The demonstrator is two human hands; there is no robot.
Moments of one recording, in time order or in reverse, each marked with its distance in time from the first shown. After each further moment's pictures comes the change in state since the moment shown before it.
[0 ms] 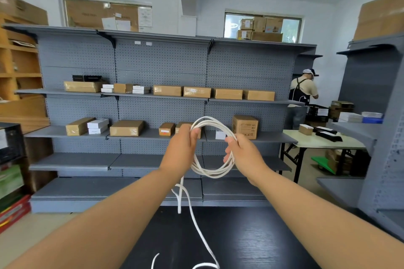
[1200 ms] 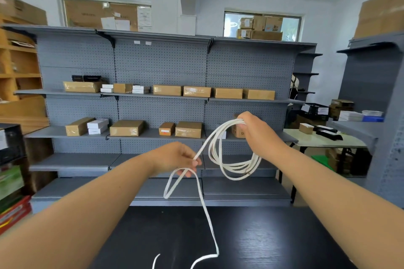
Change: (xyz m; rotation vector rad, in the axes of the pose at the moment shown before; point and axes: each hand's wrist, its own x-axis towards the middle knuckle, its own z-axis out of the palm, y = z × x) left_hand 0.010 -0.018 -0.035 -0.089 -0.763 -0.252; right_hand 0.017 -0.028 -0.046 -0.653 -0.076 -0.332
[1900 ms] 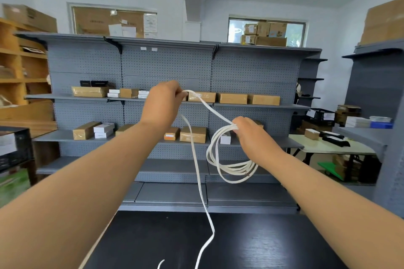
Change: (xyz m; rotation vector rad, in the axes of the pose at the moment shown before) left_hand -0.001 0.062 -0.068 0.464 1.004 0.263; right_hand 0.010 -0.019 0.013 -0.125 0.036 -0.102
